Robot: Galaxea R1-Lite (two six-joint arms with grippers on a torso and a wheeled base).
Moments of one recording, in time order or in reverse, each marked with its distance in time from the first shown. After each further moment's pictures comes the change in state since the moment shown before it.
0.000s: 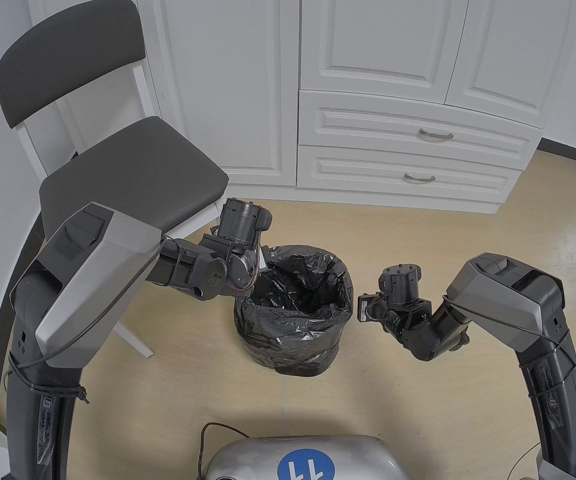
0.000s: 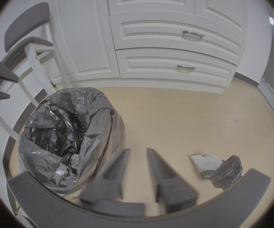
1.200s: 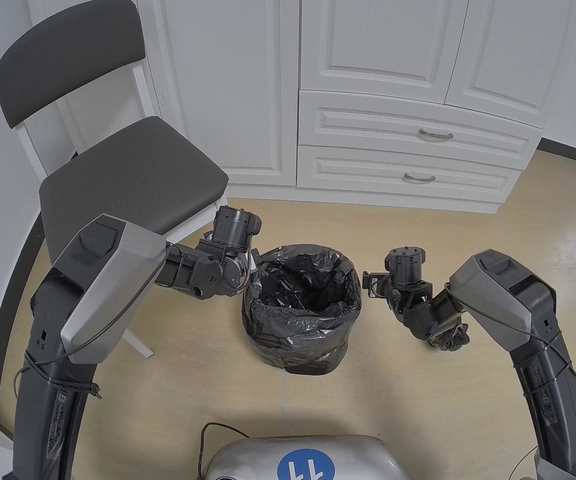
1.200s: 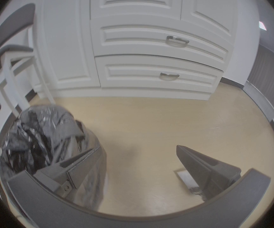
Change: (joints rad) left arm 0.057 0.104 -0.102 0.007 0.001 -0.003; right arm -0.065 0.081 -0.244 0.094 -0.100 -0.006
